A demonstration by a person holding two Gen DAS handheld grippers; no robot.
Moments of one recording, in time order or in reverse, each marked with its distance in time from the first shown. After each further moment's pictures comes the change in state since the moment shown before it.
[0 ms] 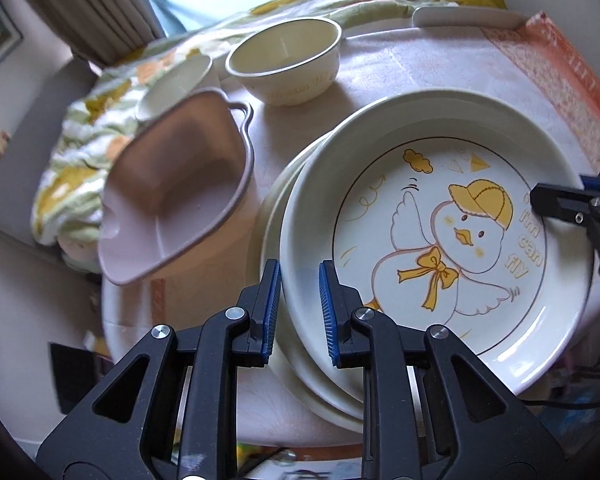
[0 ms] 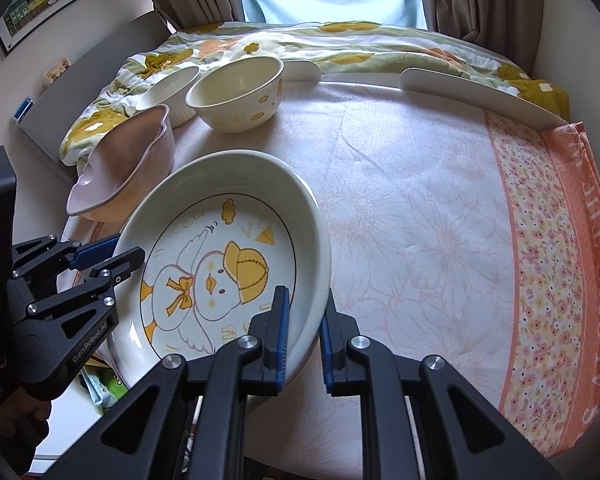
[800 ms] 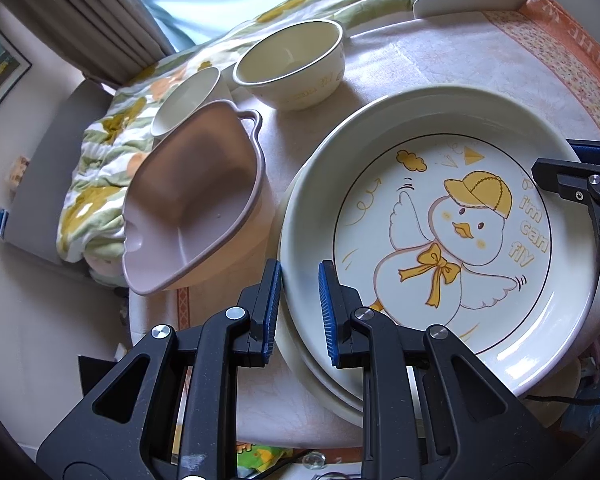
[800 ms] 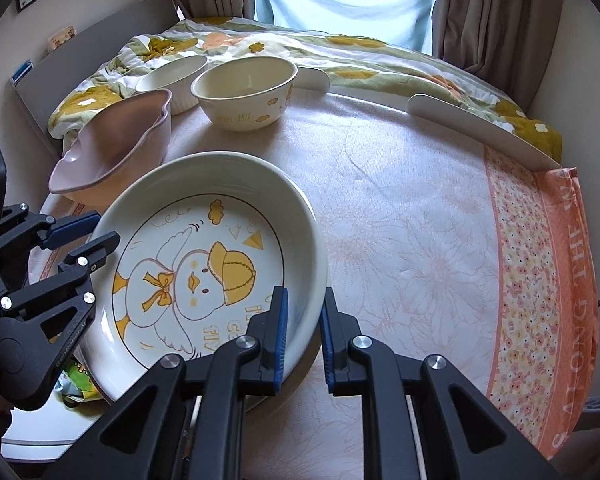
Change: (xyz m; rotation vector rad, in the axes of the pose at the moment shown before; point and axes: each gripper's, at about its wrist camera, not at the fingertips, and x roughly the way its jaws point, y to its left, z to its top) left arm 0.000 -0.005 0.000 0.045 -0.005 0.079; right arm 0.007 0.018 0.003 -0.121 -0.028 -0.121
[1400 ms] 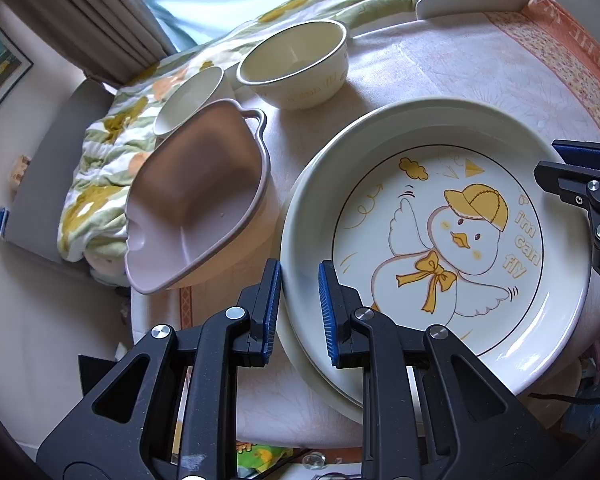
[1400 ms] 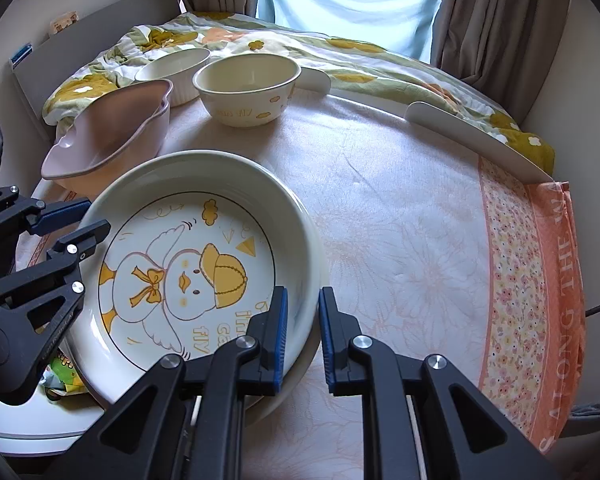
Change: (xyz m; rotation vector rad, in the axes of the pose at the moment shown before) left arm -0.001 0.001 -0.001 -0.004 -0.001 0.000; right arm 0.000 0.008 -0.001 -0.040 -0.002 -0.051
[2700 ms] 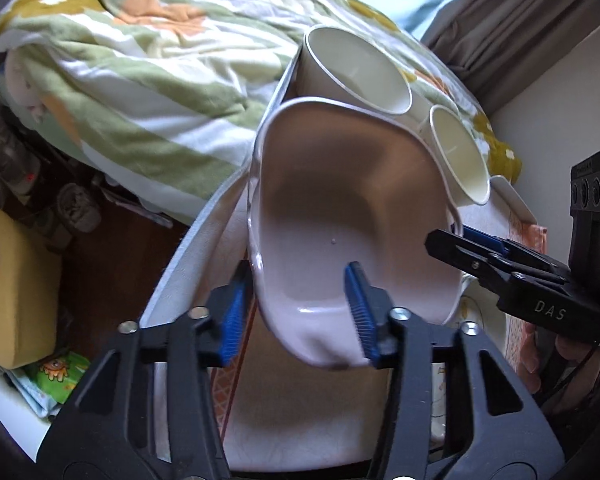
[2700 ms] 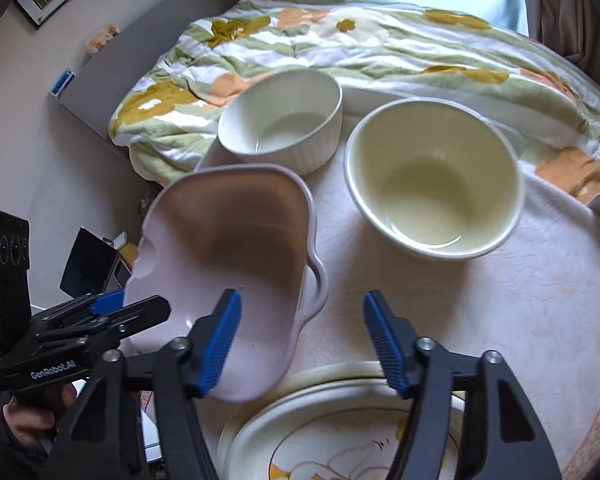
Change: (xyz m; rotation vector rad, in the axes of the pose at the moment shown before) left arm 0.091 0.208 -0.024 -0.700 0.112 -0.567; right arm 0.078 0.084 0.151 0.017 0.153 0.394
